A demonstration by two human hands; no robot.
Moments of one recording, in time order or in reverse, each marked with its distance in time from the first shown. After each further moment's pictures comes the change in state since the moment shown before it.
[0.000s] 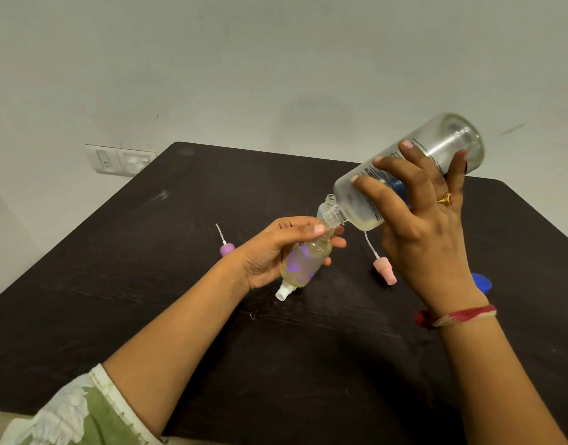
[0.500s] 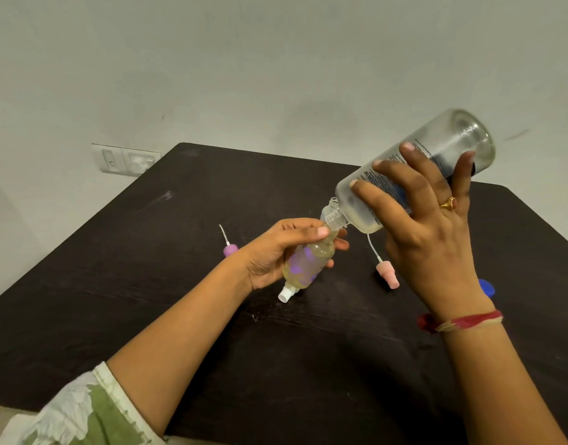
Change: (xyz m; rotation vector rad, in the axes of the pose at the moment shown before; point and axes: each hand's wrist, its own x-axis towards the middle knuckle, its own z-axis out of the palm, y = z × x) left_hand 0.001 -0.002 -0.001 0.035 0.020 0.001; right_hand 0.001 -0.001 0.000 -0.069 0.072 -0.078
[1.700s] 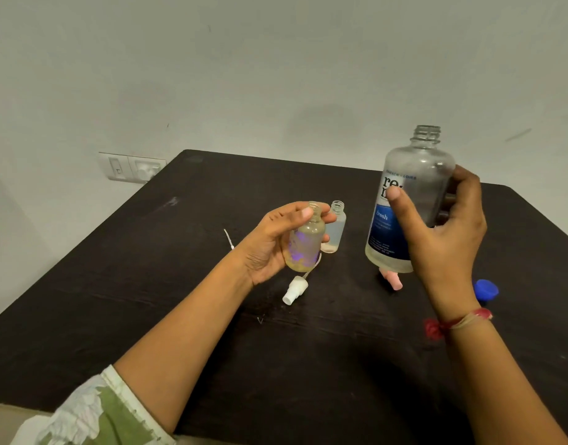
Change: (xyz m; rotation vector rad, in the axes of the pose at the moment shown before) left_hand 0.006 0.001 -0.019 -0.061 0.071 0.190; right_hand -0.006 -0.007 0.006 0.707 0.120 0.946
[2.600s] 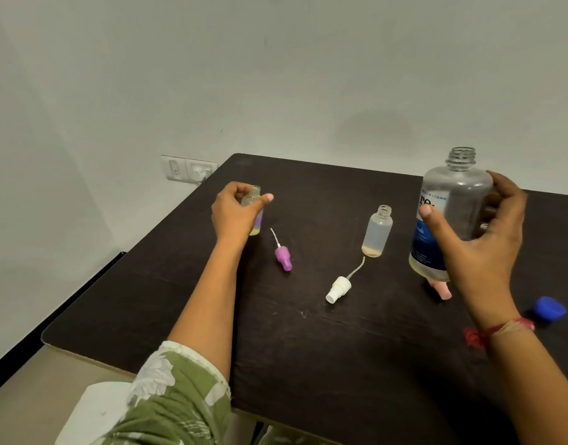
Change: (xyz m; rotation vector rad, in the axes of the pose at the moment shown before) left_hand -0.012 0.029 -0.105 0.908 1.097 0.146; right_hand -0.005 0.022 0.009 0.055 -0.075 0.013
